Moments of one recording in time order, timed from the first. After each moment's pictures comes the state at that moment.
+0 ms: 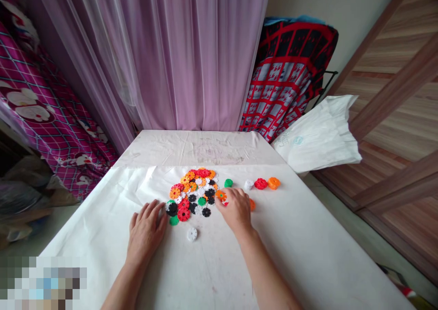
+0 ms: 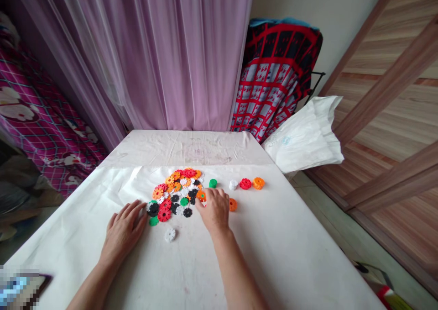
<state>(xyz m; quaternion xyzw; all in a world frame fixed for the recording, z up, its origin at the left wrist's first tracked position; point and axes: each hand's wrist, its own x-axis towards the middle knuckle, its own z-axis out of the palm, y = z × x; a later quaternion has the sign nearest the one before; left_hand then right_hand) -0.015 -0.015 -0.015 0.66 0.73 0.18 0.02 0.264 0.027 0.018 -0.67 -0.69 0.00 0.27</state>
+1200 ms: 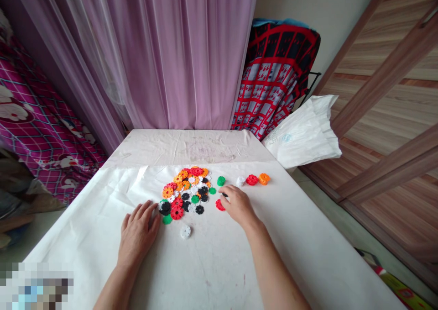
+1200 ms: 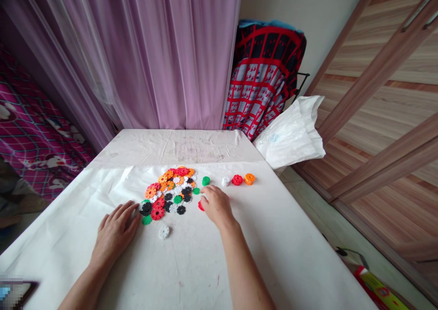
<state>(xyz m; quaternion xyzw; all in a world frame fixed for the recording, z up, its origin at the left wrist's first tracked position) -0.018 -0.013 -0.018 0.68 0.72 0.17 0.01 0.299 0.027 0.036 -0.61 -0.75 0.13 0.22</state>
